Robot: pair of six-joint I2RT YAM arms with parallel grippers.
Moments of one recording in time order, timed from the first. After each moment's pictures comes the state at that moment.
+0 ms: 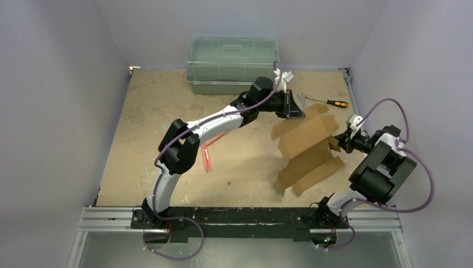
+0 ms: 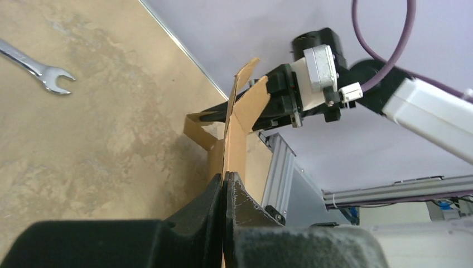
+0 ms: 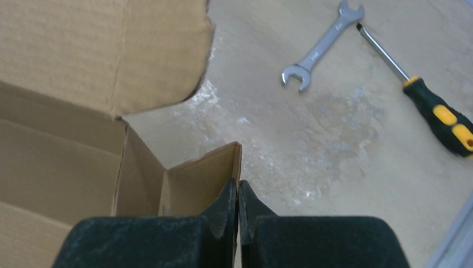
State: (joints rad) left arm -0.84 2.16 1.82 0.14 0.55 -0.75; right arm -0.74 1.62 0.96 -0.85 -1.17 -1.60
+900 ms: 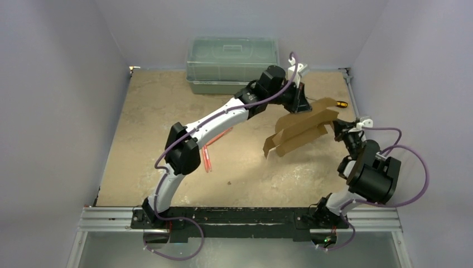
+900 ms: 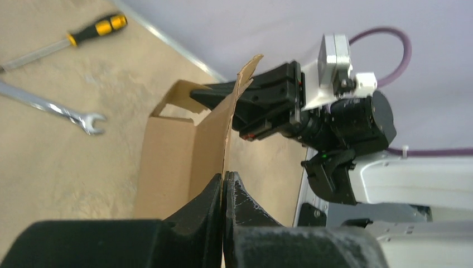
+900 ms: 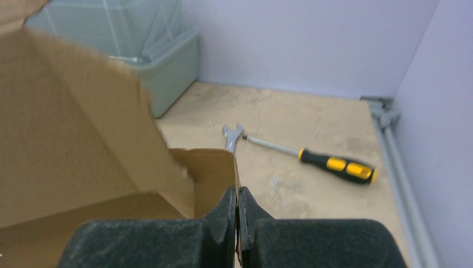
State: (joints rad) left arm -0.87 2.22 2.20 -0.23 0.47 -0.45; right arm -0.58 1.53 0.32 1.42 -0.81 0.14
